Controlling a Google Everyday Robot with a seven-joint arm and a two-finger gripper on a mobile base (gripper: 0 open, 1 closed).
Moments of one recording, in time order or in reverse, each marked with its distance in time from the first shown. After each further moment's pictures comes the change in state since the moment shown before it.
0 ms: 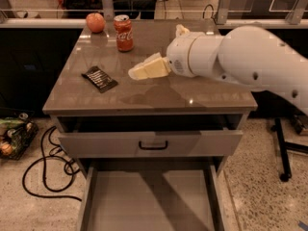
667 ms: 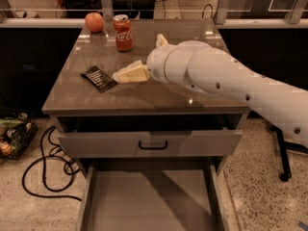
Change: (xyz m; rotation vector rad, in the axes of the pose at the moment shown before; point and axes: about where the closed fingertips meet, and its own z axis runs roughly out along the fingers) arm 0.017 0.010 0.073 -0.002 -0.088 0.021
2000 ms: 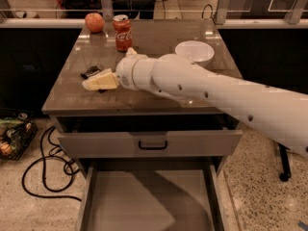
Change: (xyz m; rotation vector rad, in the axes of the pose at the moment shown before) arm 0.001 0.073 0.066 -0.127 0.016 0.129
